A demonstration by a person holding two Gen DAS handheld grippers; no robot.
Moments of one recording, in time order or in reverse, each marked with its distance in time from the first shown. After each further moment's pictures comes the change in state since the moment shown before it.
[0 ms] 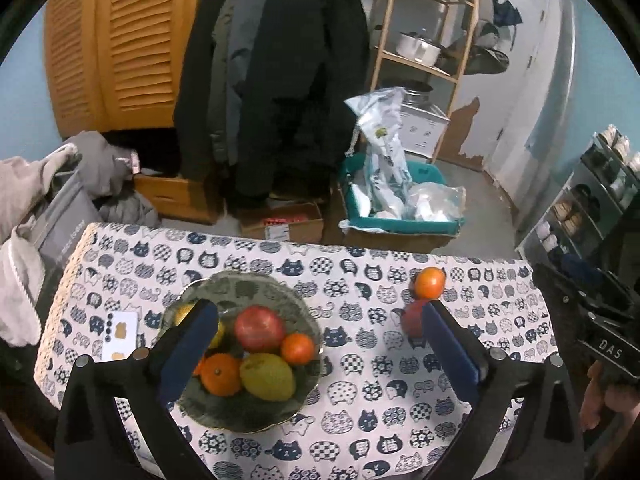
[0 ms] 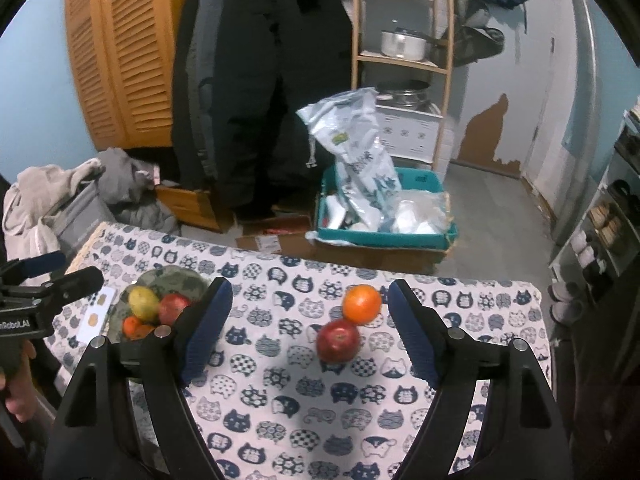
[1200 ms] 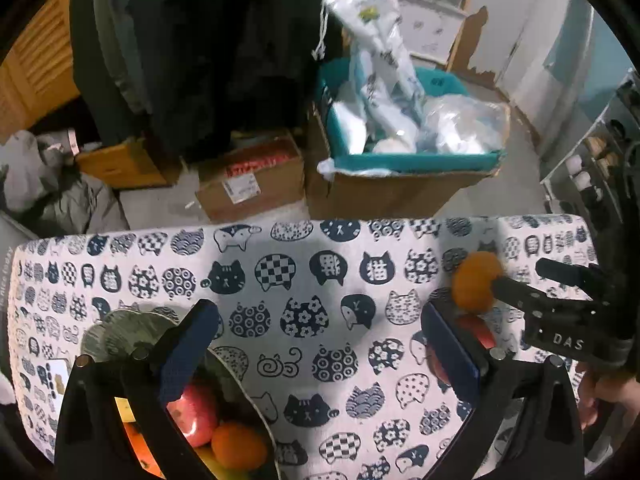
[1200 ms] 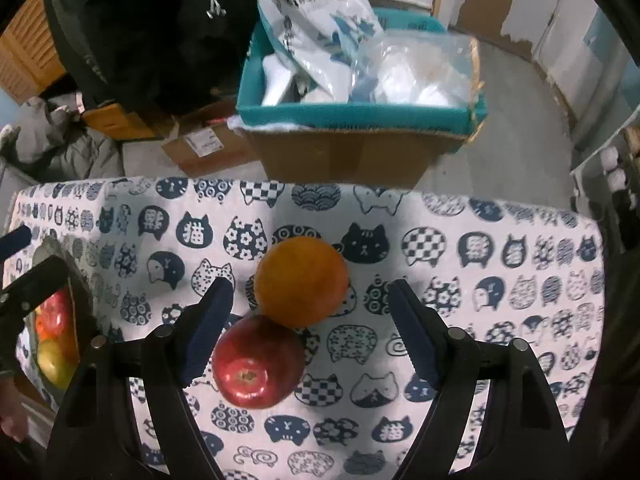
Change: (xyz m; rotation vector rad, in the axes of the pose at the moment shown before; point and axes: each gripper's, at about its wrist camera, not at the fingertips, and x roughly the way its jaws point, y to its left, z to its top) left arm 0.235 -0.052 0.027 0.108 0.315 0.043; right arm 0.242 -0.093 -0.023 0.124 0.501 -0.010
